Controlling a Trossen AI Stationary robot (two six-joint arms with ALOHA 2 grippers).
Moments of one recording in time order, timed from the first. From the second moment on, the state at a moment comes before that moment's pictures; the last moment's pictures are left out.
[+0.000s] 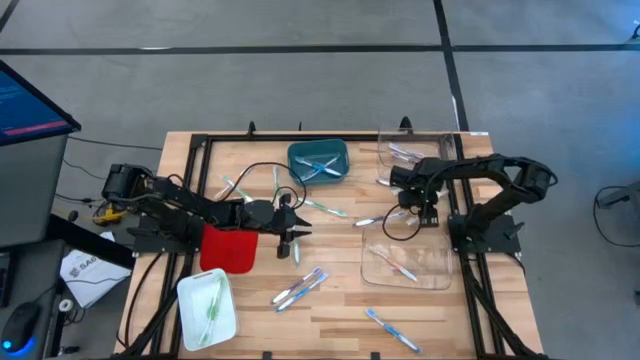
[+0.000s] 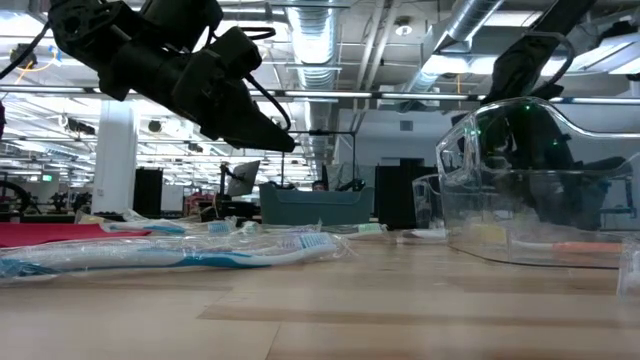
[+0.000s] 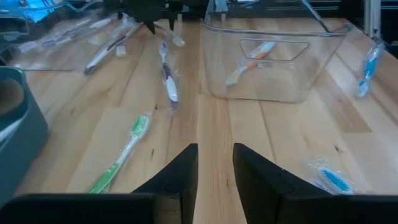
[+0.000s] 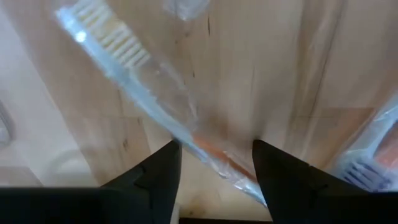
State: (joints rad) left arm -0.07 1.50 0.53 0.56 -0.10 -0.01; right arm -0.49 1.52 0.67 -0.98 0.08 -0.47
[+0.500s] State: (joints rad) left arm -0.07 1.50 0.53 0.56 -0.07 -0.02; right arm -0.49 1.55 0.68 -0.97 0.11 -0.42
